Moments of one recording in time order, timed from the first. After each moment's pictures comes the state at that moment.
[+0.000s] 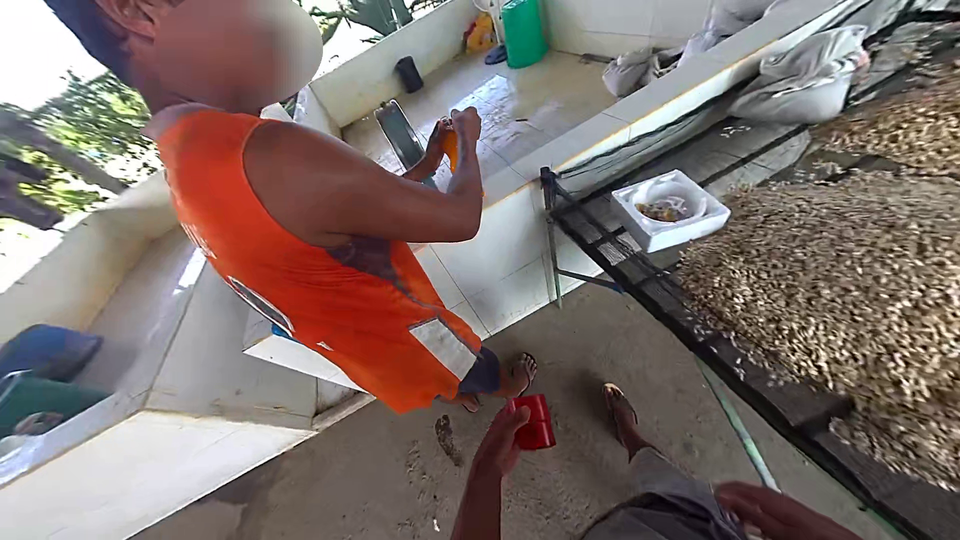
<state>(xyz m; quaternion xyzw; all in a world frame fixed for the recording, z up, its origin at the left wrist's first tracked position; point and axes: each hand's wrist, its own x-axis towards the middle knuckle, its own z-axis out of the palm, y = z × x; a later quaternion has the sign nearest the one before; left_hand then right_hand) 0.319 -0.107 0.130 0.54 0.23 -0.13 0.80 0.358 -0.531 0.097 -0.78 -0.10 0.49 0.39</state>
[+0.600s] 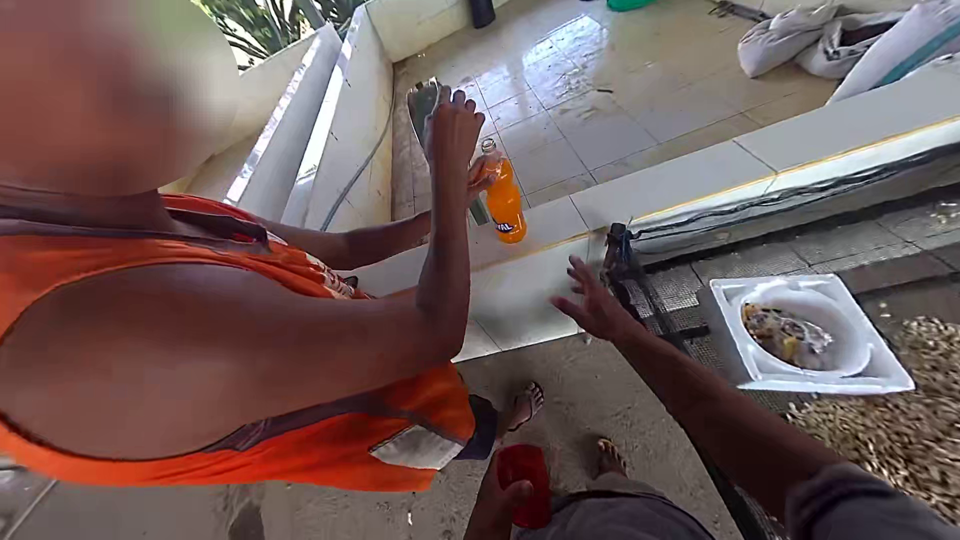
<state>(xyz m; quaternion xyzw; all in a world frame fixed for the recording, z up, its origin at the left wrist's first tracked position) 0.474 -0.117 0.180 0.56 0.34 0.01 0.76 0.829 -0.200 0.235 -0.75 -0.34 0.17 0.54</state>
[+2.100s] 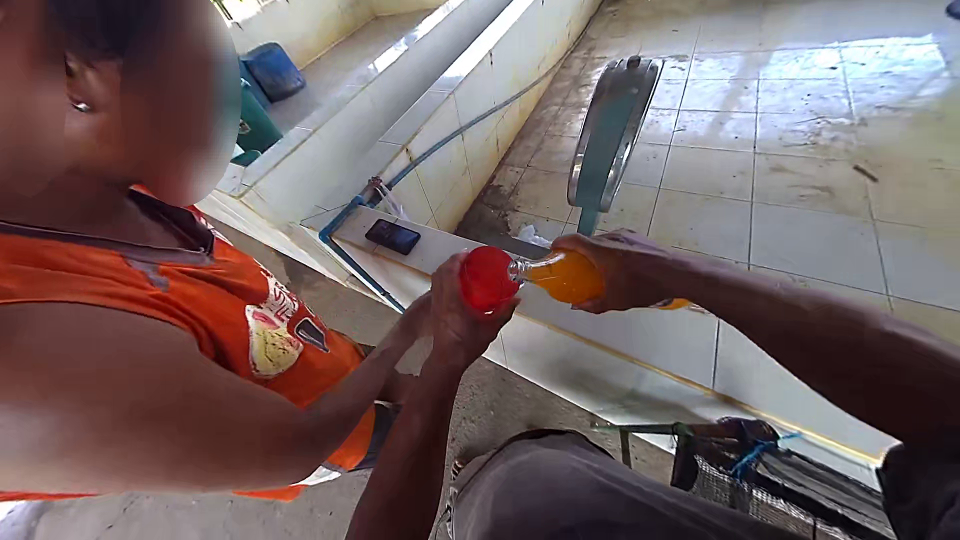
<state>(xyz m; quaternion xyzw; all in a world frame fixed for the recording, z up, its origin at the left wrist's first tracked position) 0.716 0.094 0.312 0.78 0.38 0.47 0.17 0.989 0.047 0.388 -0.56 -0.81 0.15 0.09</state>
